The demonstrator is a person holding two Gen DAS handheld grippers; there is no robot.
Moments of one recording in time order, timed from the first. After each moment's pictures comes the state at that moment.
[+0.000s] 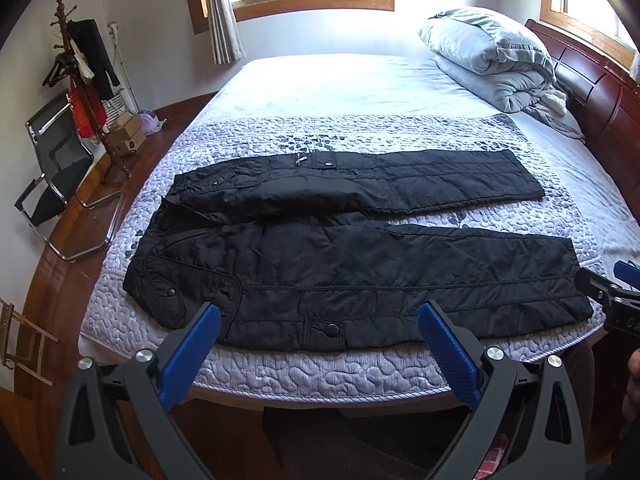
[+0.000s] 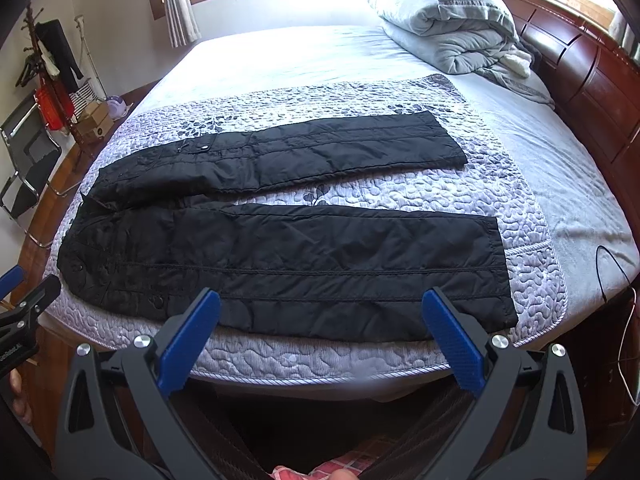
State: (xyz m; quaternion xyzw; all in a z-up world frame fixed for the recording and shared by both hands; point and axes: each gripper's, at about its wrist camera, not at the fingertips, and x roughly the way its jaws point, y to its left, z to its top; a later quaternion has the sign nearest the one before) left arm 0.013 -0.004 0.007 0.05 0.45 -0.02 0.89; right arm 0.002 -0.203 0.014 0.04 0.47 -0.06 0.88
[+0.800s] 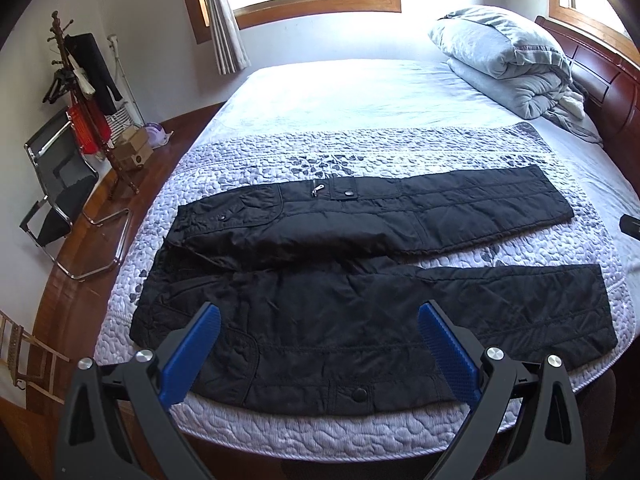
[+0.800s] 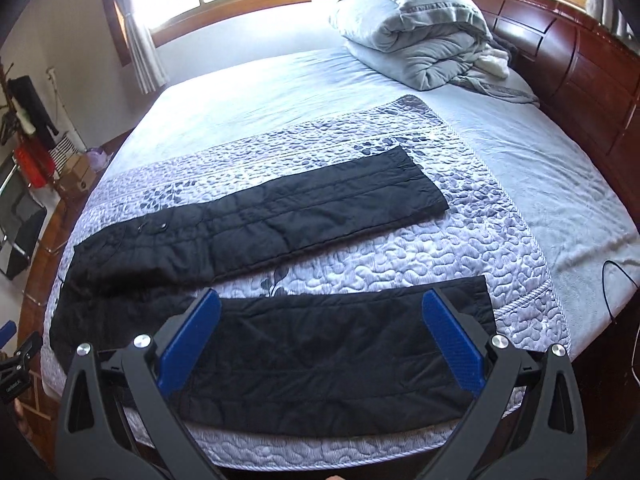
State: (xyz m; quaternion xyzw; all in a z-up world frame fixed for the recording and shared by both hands) left arm 0.099 0.005 0.006 0.07 0.44 0.00 0.89; right arm 0.094 -0.291 0.029 0.09 0.42 -0.09 0.90
